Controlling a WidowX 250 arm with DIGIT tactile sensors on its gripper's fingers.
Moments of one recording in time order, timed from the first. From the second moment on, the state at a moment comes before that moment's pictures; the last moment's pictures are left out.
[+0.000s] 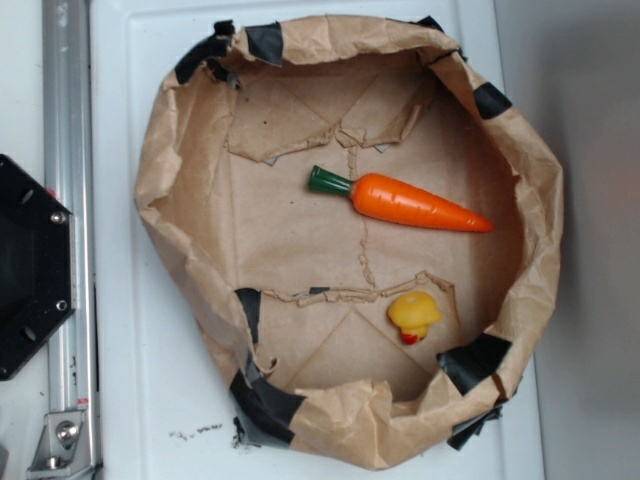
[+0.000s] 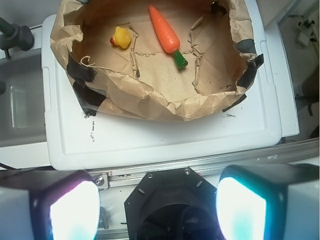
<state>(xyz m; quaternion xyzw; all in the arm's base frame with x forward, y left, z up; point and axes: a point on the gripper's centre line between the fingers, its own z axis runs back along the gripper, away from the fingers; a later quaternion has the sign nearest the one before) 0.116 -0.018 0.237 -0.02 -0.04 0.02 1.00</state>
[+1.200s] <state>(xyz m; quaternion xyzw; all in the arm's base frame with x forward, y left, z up) 0.267 -0.015 0.130 -0.08 -0.12 0.27 0.95</state>
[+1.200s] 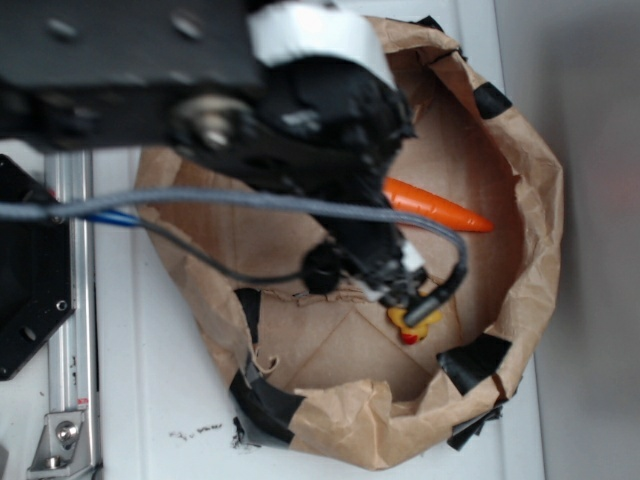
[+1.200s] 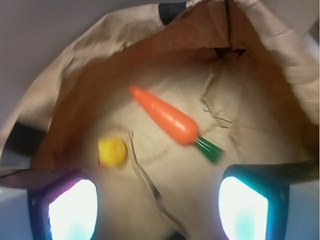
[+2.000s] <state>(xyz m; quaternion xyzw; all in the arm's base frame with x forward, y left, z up) 0.314 -0.065 0.043 -0.13 -0.01 0.16 0.98</state>
